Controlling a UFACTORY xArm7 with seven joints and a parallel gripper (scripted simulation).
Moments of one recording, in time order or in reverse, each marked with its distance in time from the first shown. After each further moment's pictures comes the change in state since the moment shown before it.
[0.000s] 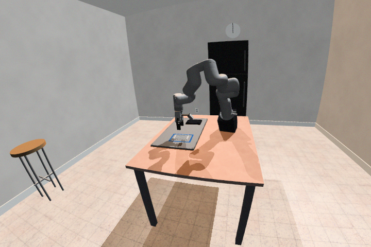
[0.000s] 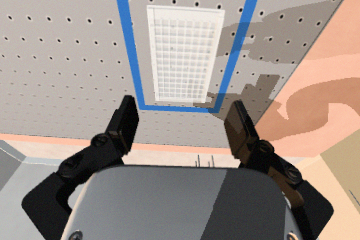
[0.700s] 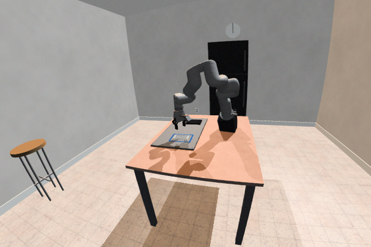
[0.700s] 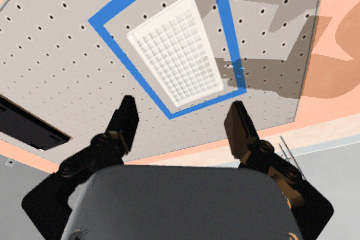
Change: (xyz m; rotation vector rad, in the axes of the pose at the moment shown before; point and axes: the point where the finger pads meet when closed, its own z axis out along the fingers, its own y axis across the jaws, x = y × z) arm 0.000 0.000 0.000 -0.012 -0.005 0.518
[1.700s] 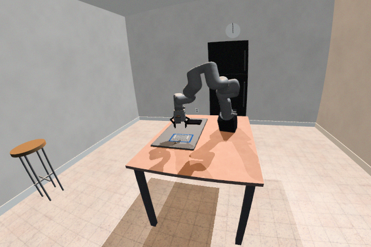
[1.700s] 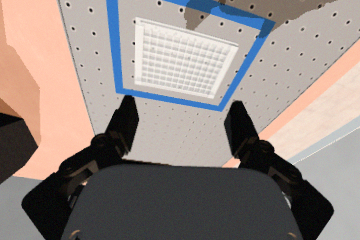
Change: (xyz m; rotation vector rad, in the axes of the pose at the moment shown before) arm 0.000 0.000 0.000 0.000 -0.001 0.875
